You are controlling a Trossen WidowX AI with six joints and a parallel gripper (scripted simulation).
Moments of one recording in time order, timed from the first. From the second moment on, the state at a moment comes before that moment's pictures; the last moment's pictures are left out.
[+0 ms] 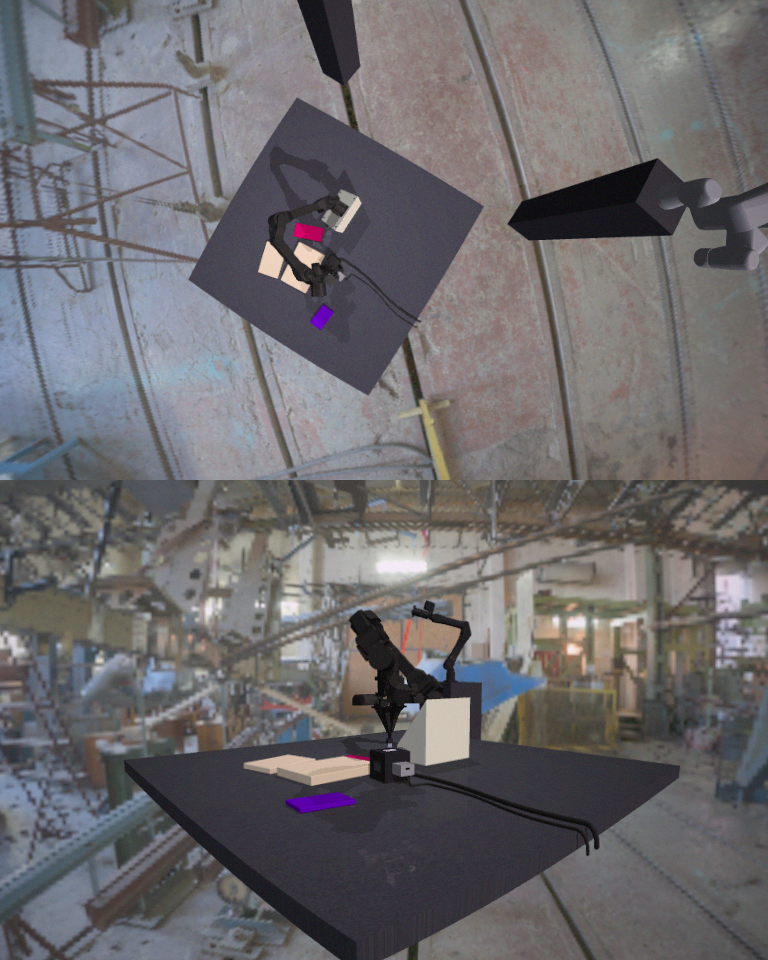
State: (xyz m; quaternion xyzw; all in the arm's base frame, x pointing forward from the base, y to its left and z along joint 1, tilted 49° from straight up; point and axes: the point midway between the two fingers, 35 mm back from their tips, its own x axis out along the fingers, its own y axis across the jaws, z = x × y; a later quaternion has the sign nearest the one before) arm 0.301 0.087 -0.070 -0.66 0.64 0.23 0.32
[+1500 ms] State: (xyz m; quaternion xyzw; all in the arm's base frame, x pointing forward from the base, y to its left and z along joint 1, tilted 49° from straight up) arm 0.301 0.083 -0.074 -0.66 0.64 0.23 0.32
